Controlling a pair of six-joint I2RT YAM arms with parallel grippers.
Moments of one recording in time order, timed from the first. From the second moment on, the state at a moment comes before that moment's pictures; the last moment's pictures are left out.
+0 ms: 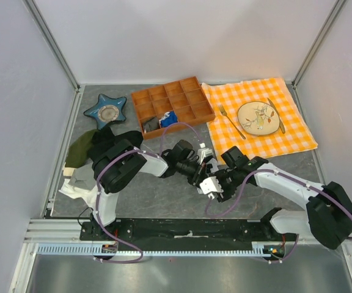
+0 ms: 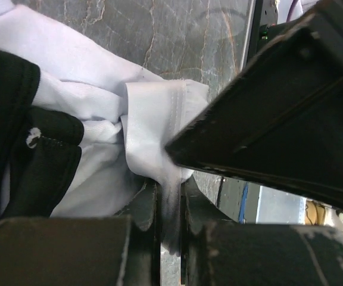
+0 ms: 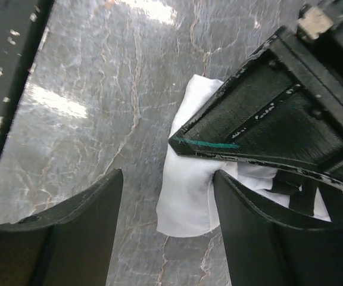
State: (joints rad) left arm -0.84 2.00 0.91 0.39 0.87 -0.44; right arm 0.61 1.22 0.65 -0.65 -0.59 -1.33
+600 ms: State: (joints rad) left arm -0.82 1.64 0.61 0.44 0.62 -0.52; right arm 0.62 1.42 0.72 -0.60 -0.55 -1.30
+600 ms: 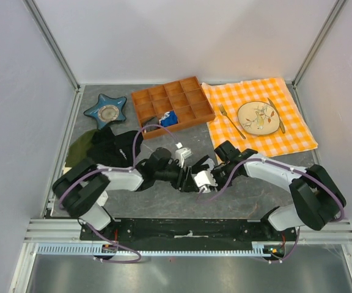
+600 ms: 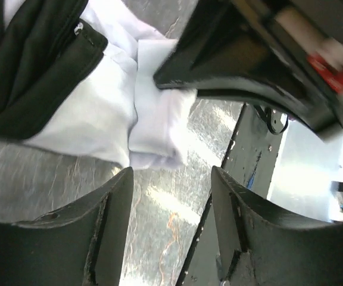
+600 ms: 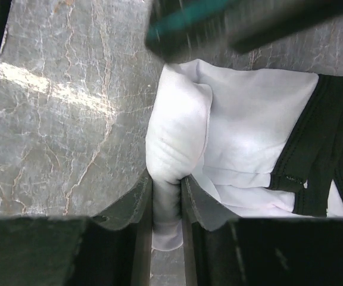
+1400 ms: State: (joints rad) left arm -1.29 1.38 0.39 0.62 0.08 0.26; right arm 0.51 1.99 1.16 -1.22 -0.87 -1.30
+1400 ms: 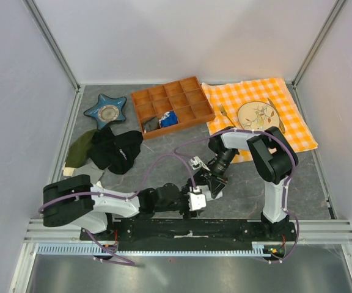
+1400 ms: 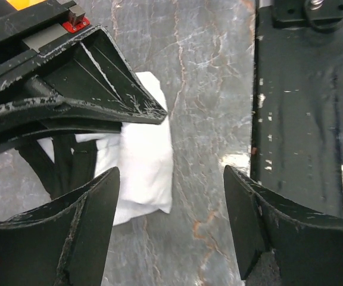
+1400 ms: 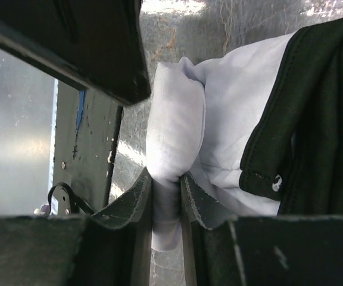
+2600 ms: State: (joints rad) left arm -0.94 1.67 0.50 0.67 0.44 -0.18; right arm 0.36 1.44 1.00 -1.02 -0.86 -1.36
